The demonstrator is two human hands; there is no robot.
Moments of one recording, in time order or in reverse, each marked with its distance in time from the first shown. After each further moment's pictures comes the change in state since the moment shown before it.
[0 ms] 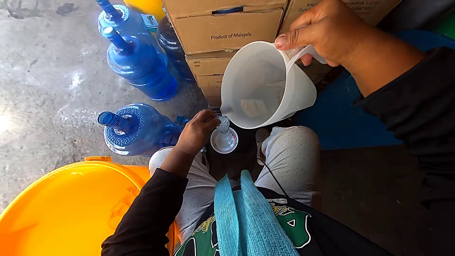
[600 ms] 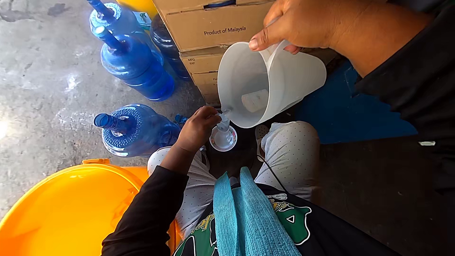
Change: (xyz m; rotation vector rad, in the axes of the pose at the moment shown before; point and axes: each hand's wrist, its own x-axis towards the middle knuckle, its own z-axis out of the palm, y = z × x) left_hand 0.011 0.004 0.003 0.000 -0.033 0.028; right_hand 0.001 -0.046 0.012 -0.306 -0.121 0.098
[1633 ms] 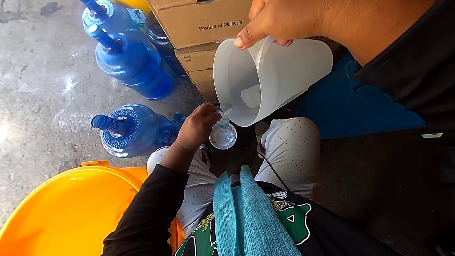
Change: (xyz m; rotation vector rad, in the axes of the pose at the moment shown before) left_hand 0.005 0.001 0.003 0.010 -0.003 0.009; right_hand 0.014 -0.003 0.006 -0.006 -0.028 -0.037
